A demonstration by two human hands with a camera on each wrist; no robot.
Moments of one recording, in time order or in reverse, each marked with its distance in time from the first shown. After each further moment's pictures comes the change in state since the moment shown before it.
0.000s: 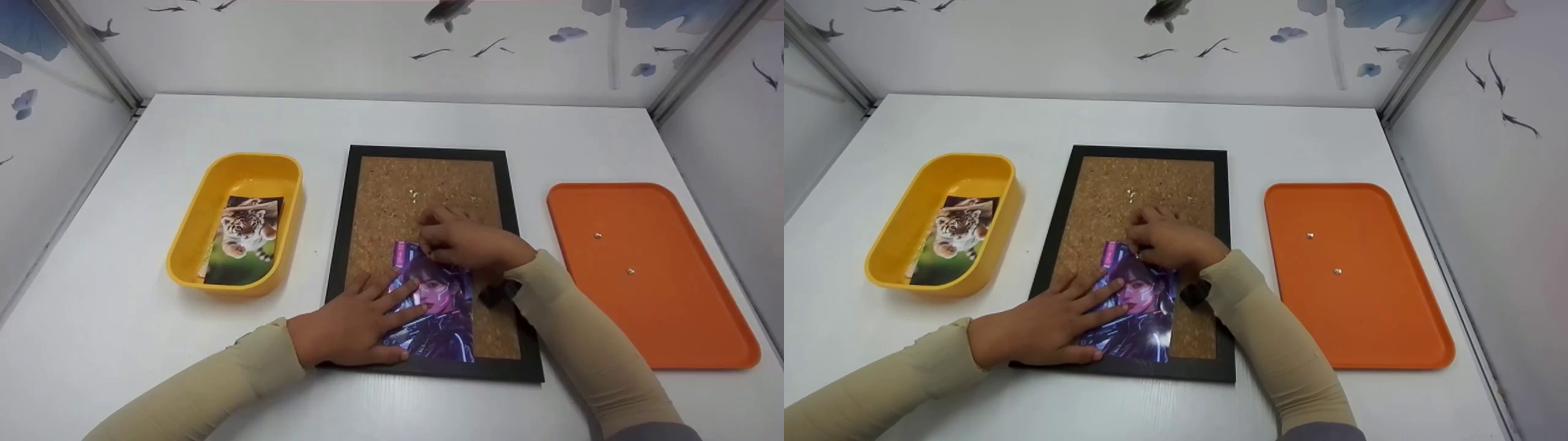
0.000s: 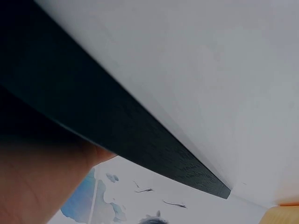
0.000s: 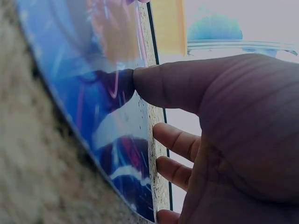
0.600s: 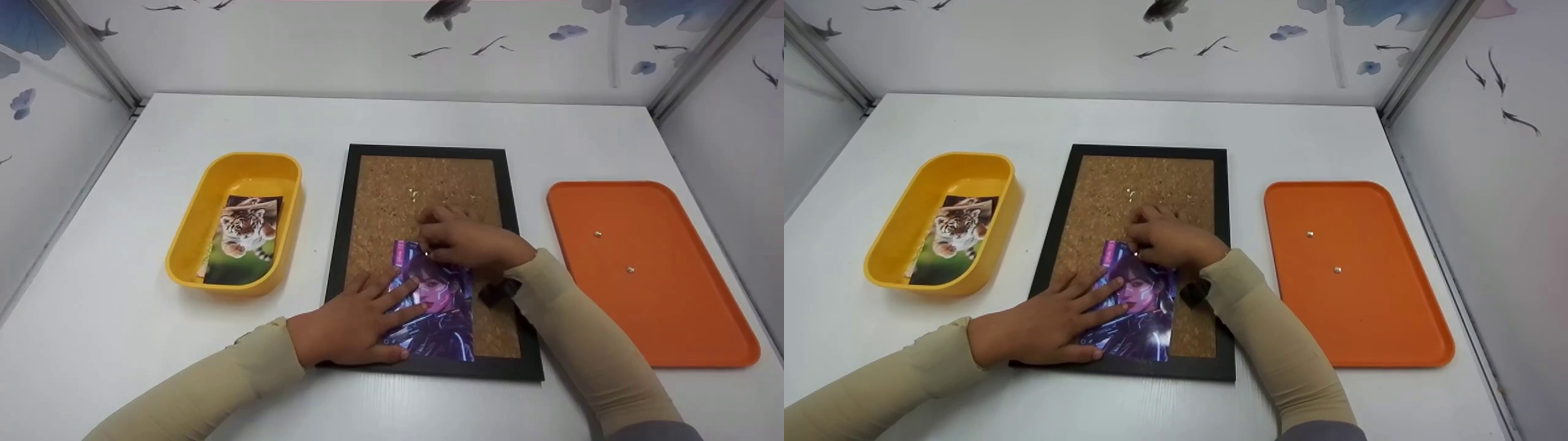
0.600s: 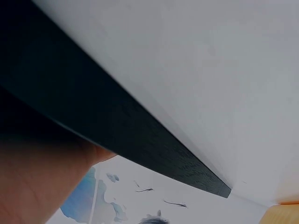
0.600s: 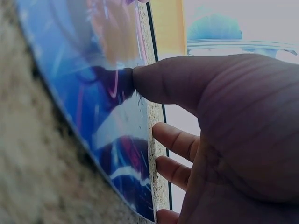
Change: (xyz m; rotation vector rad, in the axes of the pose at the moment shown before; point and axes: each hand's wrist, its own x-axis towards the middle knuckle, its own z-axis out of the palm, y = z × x) left_hand -0.001 0.002 0.000 0.026 0.026 0.004; right_hand 0.000 0.002 0.000 -0.026 0.015 -0.054
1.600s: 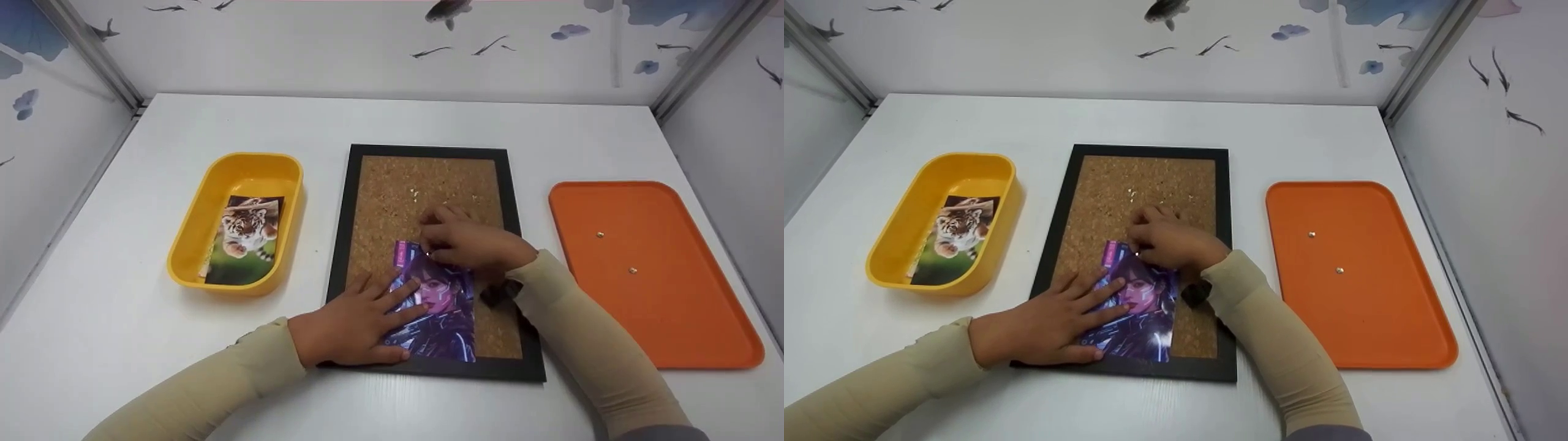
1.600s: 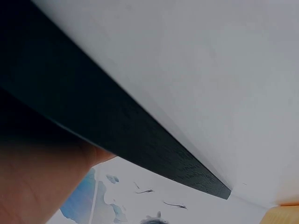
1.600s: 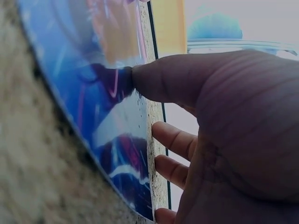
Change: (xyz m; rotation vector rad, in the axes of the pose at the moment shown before) left_hand 0.001 -0.001 0.001 -0.009 -0.022 -0.012; right_hand 0.002 0.000 0.002 0.002 -0.007 0.012
